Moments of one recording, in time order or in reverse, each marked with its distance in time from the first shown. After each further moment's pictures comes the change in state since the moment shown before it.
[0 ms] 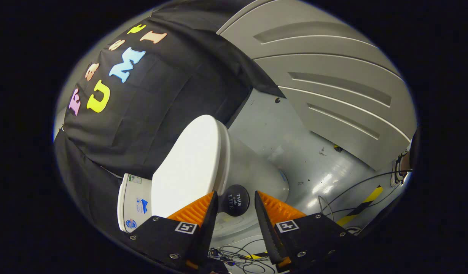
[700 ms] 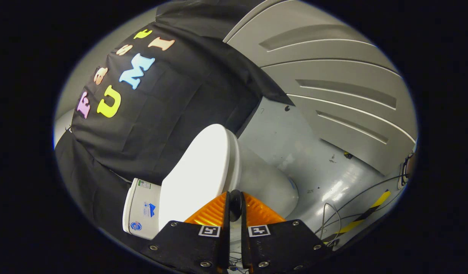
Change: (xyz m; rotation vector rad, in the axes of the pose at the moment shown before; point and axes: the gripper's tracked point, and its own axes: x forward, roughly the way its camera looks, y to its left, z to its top) arm -0.005 0.008 0.016 -0.016 -0.101 0.065
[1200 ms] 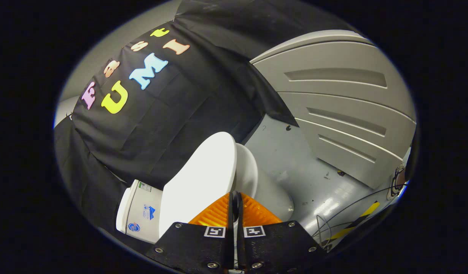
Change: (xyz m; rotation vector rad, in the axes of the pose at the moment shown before) arm -0.033 0.045 0.020 -0.134 -0.115 -0.033
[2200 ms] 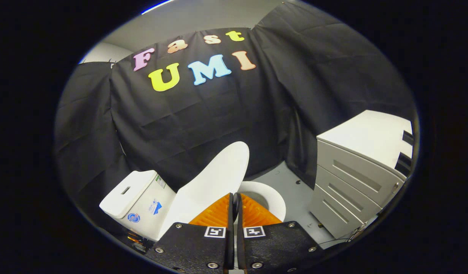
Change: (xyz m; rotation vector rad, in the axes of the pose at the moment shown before) arm -0.069 0.169 0.064 -0.481 -0.218 0.055
